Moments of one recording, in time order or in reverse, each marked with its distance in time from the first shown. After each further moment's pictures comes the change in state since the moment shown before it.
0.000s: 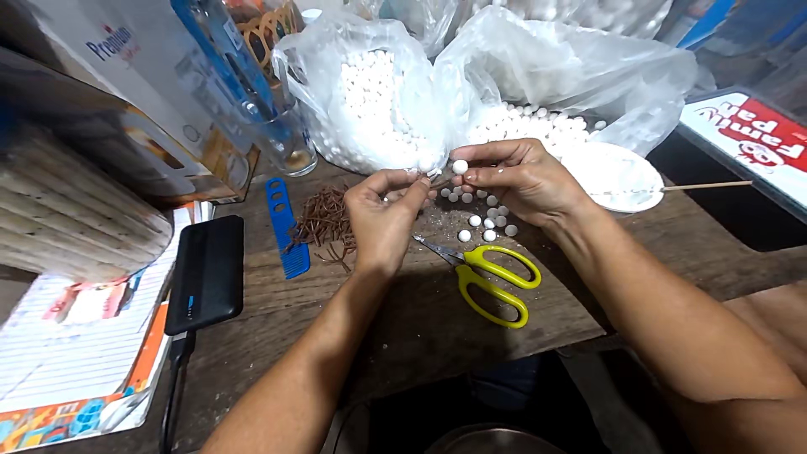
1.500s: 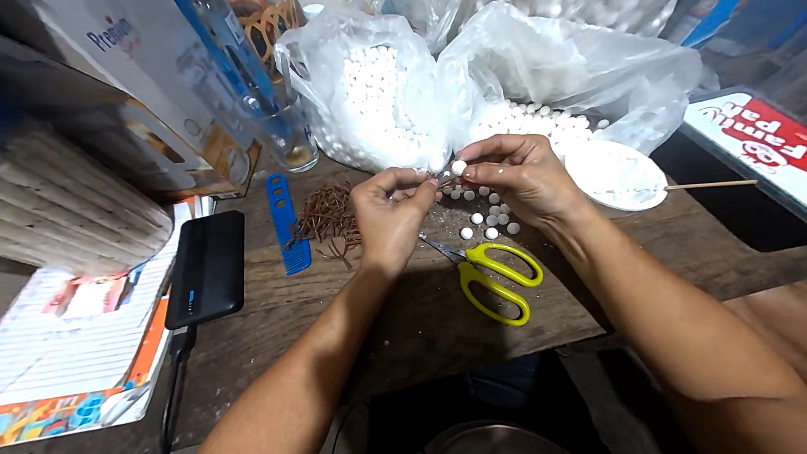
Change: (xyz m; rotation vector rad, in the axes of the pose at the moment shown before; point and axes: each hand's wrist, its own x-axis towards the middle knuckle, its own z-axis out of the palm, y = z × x) left_hand -0.002 0.002 0.003 0.065 -0.008 0.041; right_hand 0.000 0.006 0.004 -0.075 0.049 -0.117
